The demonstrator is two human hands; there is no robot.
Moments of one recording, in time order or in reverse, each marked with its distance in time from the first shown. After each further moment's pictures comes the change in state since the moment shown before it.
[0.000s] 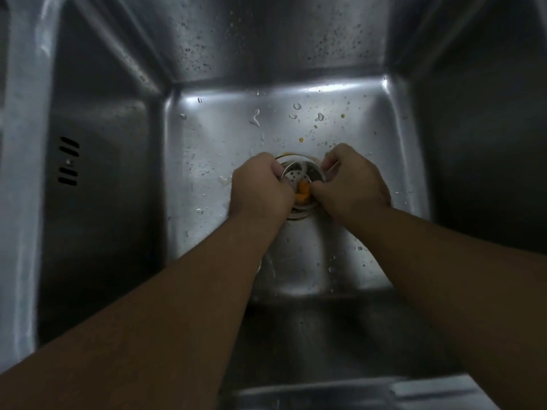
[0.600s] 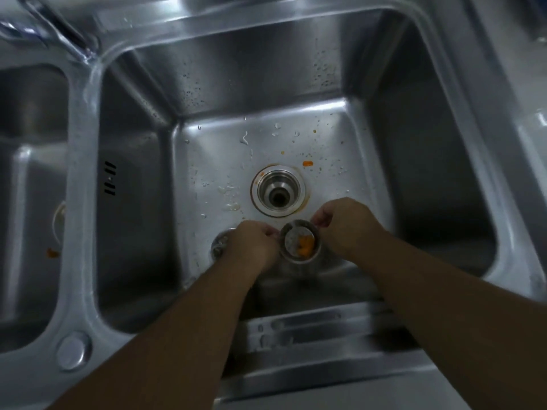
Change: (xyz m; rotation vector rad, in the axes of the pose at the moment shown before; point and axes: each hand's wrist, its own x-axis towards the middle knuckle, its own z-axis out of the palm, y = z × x) left_hand -0.085 0.004 -0.026 0.008 -0.403 -0.294; right_hand -0.077 0.005 -0.052 -0.081 -0.325 0.135
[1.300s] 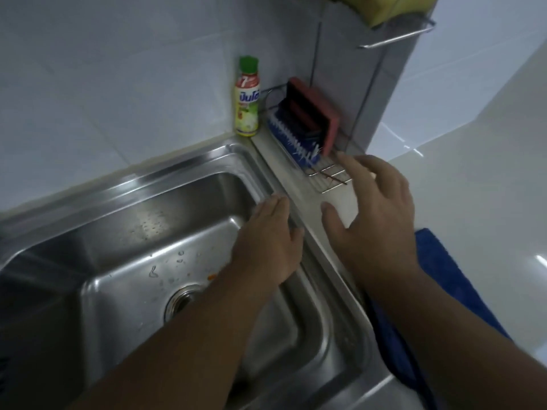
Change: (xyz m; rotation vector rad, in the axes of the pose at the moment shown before) left_hand -0.058 0.253 0.062 0.538 0.160 0.886; right_hand -0.093 0.076 -0.214 0.009 1.191 -0.338
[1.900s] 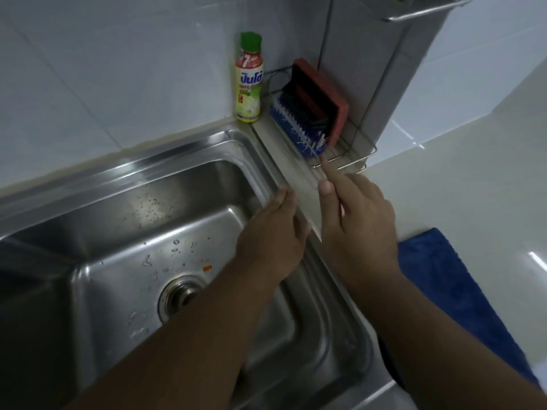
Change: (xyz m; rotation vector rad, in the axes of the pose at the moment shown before) left_hand 0.010 -0.003 0.016 -0.043 -0.050 -0.004; right_hand 0.001 -0.012 0.021 0.117 -0.115 0.098
